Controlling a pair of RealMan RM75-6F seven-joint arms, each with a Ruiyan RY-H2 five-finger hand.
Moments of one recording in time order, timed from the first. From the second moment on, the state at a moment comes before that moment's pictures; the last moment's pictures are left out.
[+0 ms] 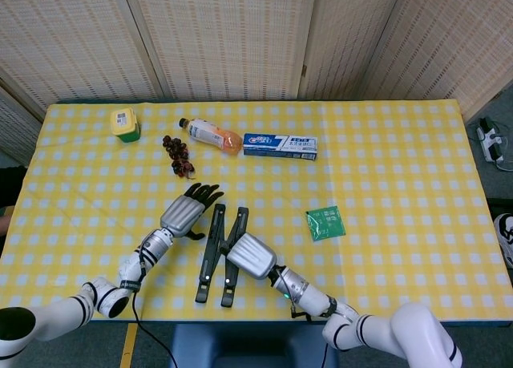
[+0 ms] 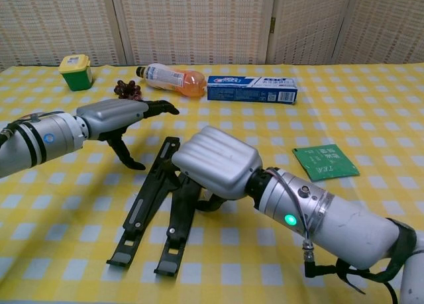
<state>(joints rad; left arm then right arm) -0.83 -1.69 -0.10 -1.04 1.41 0.86 -0.06 0.82 -2.02 0.05 -0.95 -1.69 1.09 -0.30</state>
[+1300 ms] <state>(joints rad) -0.72 -1.52 -0.11 -1.17 1.36 0.92 -0.16 1.12 -1.74 0.08 -1.33 -1.45 0.54 -0.56</state>
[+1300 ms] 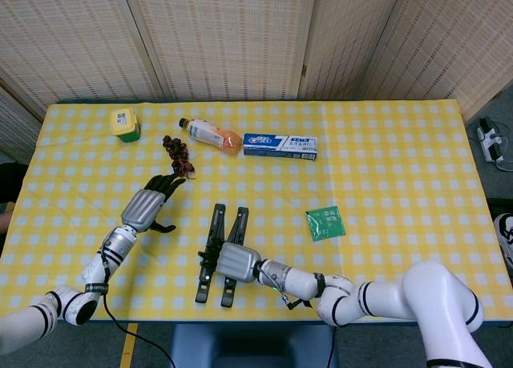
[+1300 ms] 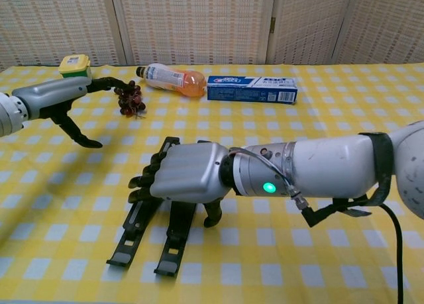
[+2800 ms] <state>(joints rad) -0.71 -1.51 -0.11 -1.17 1.37 0.92 -0.17 1.20 -1.76 0.06 -1.27 -1.50 0.63 -0.45</state>
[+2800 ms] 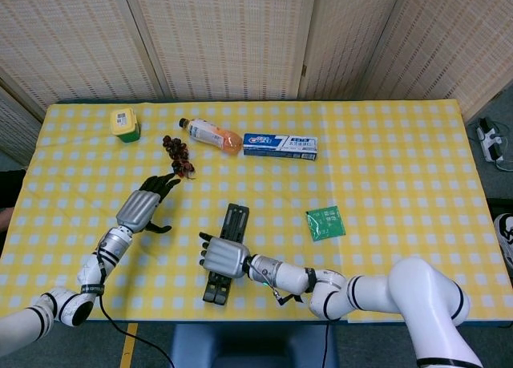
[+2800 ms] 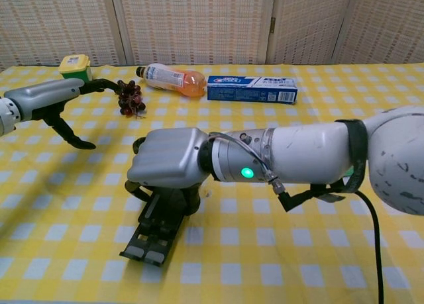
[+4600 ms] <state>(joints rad) -0.26 -1.23 -0.04 -1.55 1.37 1.49 0.08 0.23 -1.08 -0.09 -1.77 -1.37 1.61 -0.14</state>
